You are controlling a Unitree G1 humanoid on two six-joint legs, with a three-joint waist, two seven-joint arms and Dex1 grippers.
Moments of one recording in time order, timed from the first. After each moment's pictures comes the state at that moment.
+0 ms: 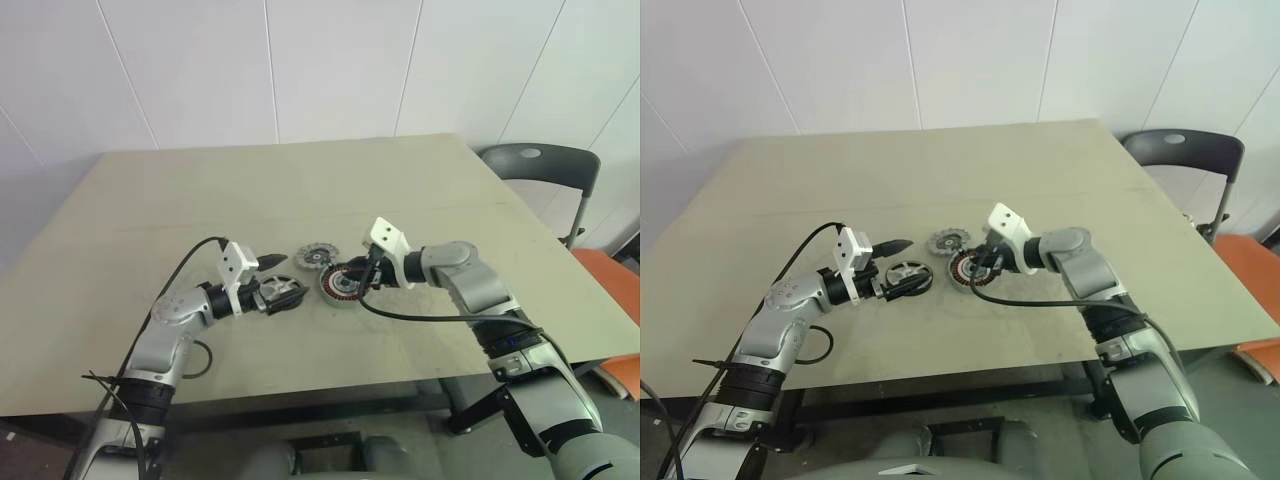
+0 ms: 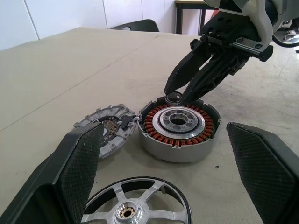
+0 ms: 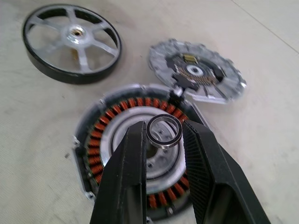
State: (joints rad) left arm -0.27 0.41 -0.06 0.09 -0.34 0.14 -0.93; right arm -0.66 -0.46 0.27 0.30 0.08 0.50 1.00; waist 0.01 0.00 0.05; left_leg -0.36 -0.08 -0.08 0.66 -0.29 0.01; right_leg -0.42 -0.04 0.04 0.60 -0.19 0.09
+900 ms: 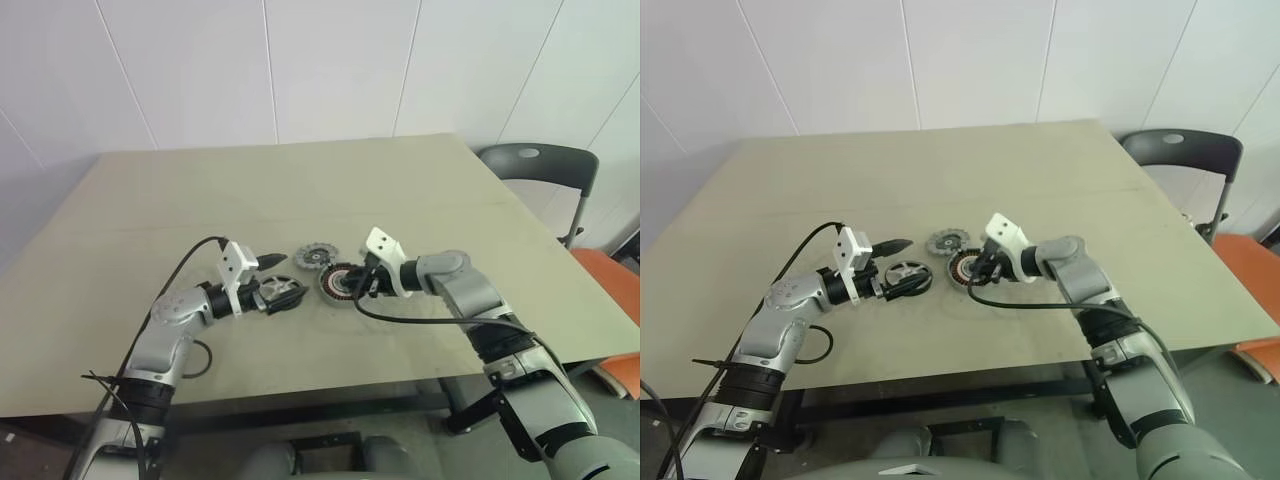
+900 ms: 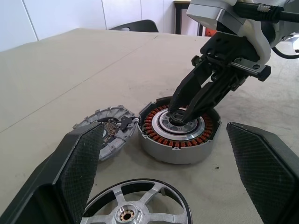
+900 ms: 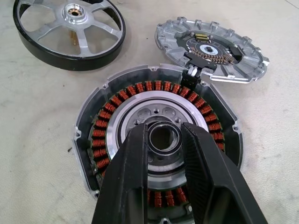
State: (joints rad) left arm -0.27 0.41 -0.06 0.09 -0.34 0.14 -0.93; right arm -0.64 -0.42 0.29 0.34 0.05 0.50 0.97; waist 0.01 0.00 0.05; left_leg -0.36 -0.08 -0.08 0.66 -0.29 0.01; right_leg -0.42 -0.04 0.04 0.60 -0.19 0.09
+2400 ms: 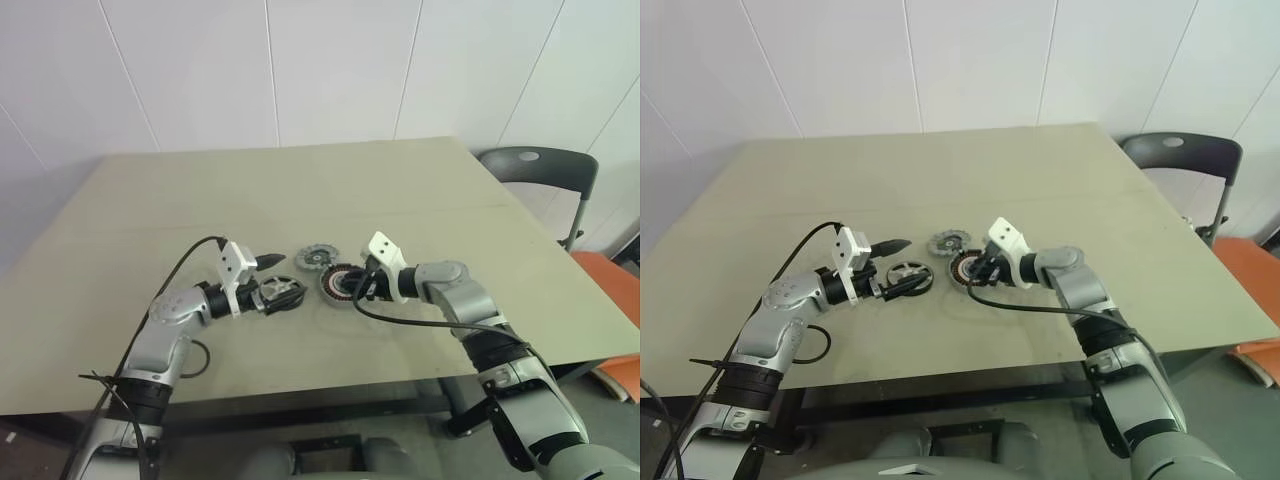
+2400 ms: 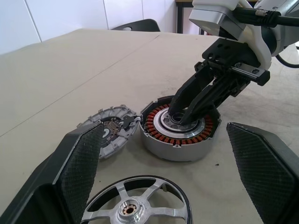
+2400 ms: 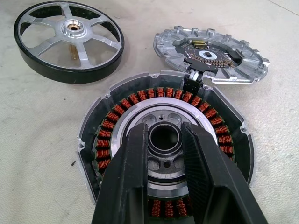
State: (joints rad) left arm -0.27 0.42 -0.06 0.09 -0.33 0.14 -0.93; right arm -0.59 -0.38 0.24 0.36 0.07 0.47 0.93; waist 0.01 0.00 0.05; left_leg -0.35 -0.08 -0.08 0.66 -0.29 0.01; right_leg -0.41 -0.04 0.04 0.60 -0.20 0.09
